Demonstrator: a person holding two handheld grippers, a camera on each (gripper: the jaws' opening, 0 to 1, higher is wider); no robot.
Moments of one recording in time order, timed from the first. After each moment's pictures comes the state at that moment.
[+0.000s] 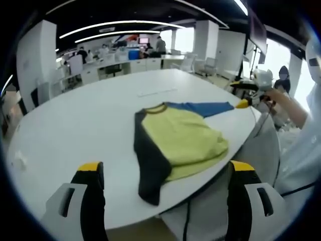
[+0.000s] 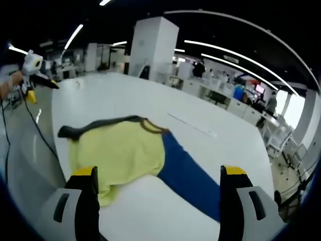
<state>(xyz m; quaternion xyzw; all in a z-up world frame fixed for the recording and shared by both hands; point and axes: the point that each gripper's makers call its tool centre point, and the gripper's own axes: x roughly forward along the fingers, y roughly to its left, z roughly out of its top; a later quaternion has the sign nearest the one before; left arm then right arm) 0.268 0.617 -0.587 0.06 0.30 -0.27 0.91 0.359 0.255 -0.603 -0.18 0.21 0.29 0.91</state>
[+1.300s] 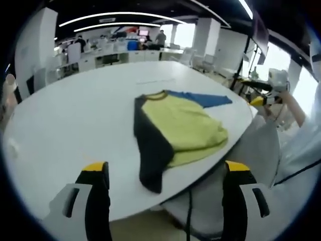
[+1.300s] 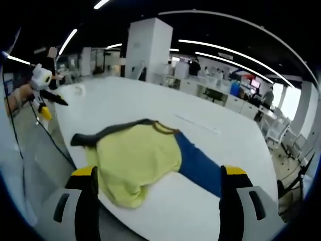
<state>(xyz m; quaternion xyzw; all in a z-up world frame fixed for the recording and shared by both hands) 0.259 0.644 -0.626 0.03 0.34 -0.29 0.90 0.301 0.291 -0.587 -0.15 0.22 0.27 0.93</state>
